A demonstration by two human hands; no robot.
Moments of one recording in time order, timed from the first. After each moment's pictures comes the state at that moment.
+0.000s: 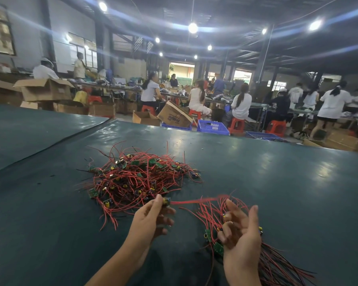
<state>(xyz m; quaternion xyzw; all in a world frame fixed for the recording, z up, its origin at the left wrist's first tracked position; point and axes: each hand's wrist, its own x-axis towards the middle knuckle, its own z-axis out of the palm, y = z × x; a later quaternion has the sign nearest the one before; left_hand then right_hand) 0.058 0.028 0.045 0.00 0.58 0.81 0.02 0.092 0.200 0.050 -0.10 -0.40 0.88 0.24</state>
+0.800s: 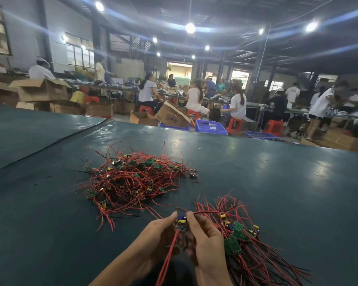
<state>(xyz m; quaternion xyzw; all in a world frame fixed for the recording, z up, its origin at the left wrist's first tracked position) 0.070 0.039 0.042 0.02 0.57 0.78 0.24 0.097 0.152 0.040 -0.12 -0.54 0.83 0.11</state>
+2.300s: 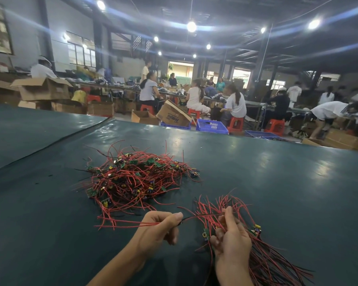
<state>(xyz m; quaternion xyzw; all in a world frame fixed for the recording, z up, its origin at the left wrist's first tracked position) 0.070 0.030 0.048 0.21 0.68 0.71 0.06 0.082 0.190 0.039 -0.23 -0.42 0.85 0.23</state>
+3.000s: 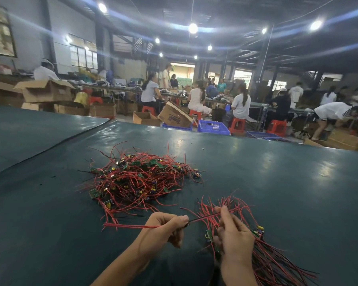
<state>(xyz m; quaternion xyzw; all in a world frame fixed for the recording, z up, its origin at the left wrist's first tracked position) 0.073 0.031 0.051 0.20 0.67 0.71 0.08 0.082 0.192 0.036 -0.19 -0.54 0.79 0.23</state>
